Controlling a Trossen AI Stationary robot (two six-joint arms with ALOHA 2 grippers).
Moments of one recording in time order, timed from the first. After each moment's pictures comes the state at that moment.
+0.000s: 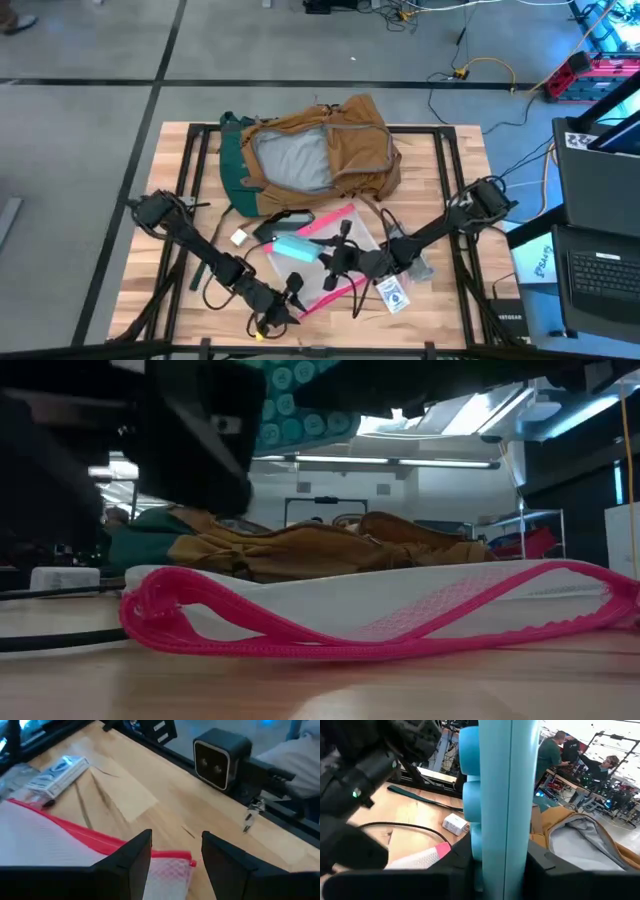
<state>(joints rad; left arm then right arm) -0.65 1.95 0.88 0.59 -0.21 0.27 0.47 1.87 0.92 0.78 0.75 -0.24</state>
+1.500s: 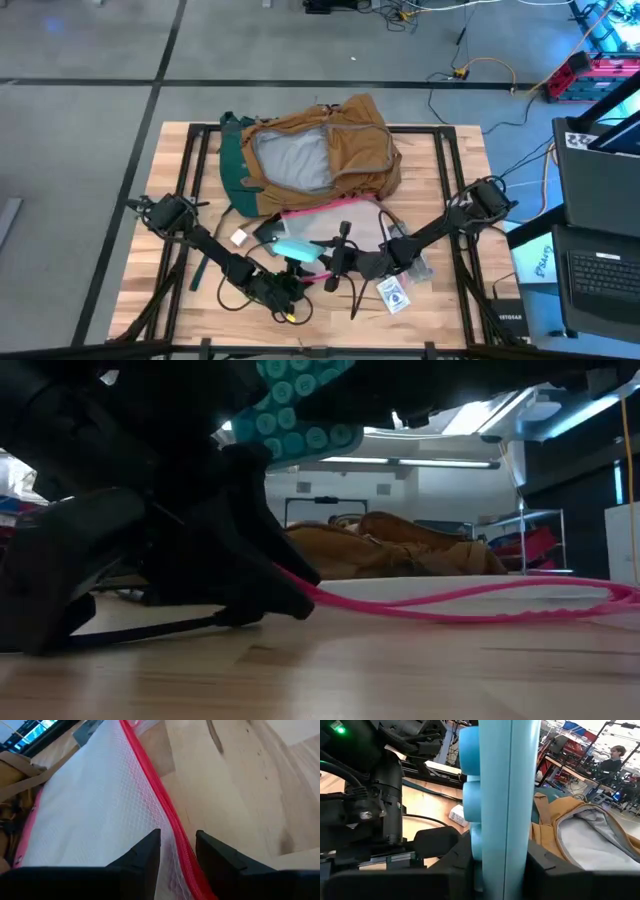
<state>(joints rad) -0.59 2.02 0.95 0.36 -0.71 0.08 0.47 1.87 0.92 0.72 0.74 -0.18</state>
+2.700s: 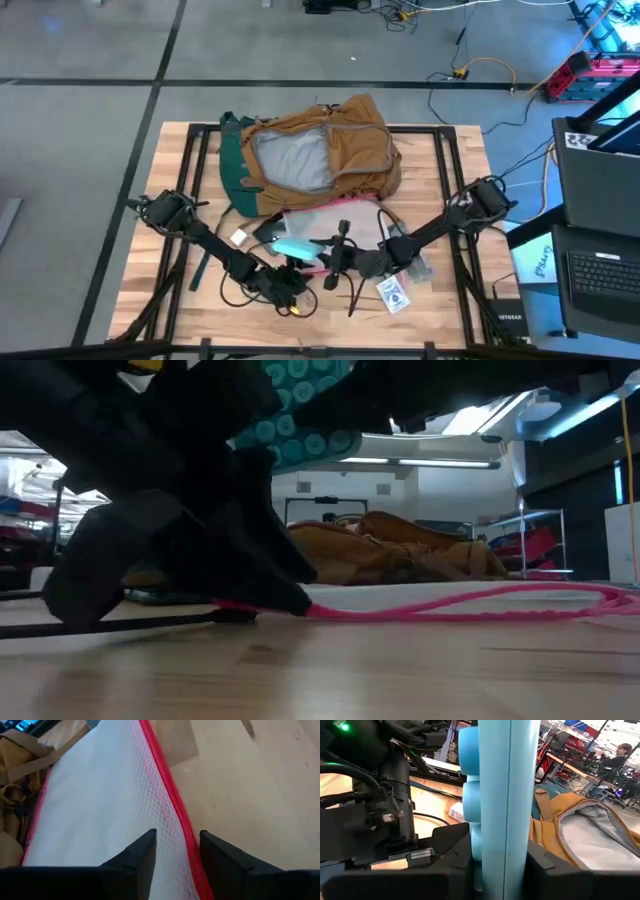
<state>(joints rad) -0.56 1.98 0.97 0.24 -0.73 0.02 0.47 1.87 0.92 0.71 0.72 -0.16</state>
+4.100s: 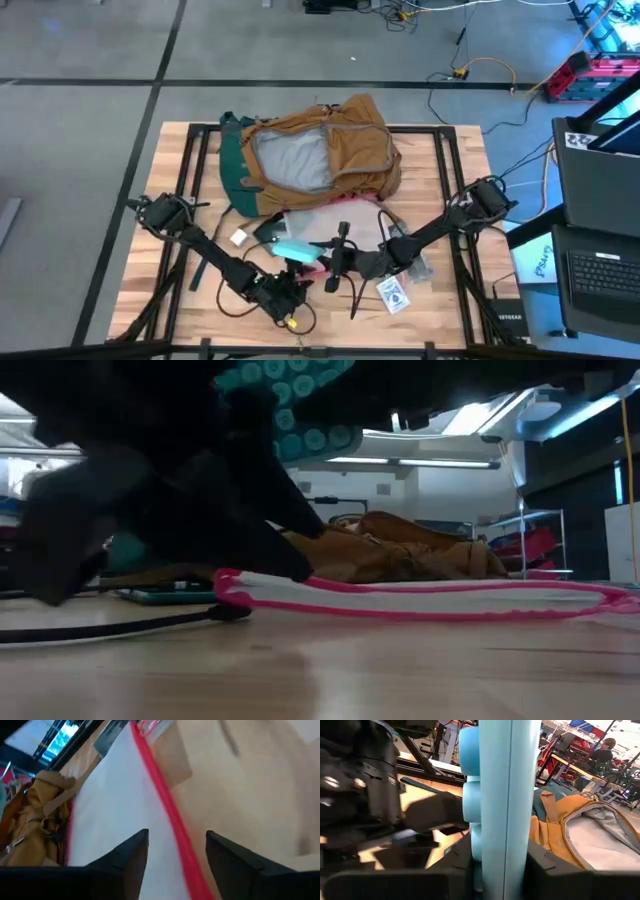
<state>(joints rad) -0.62 1.98 1.07 0.12 -0.82 0.15 0.47 1.87 0.92 0.71 0.71 -0.15</state>
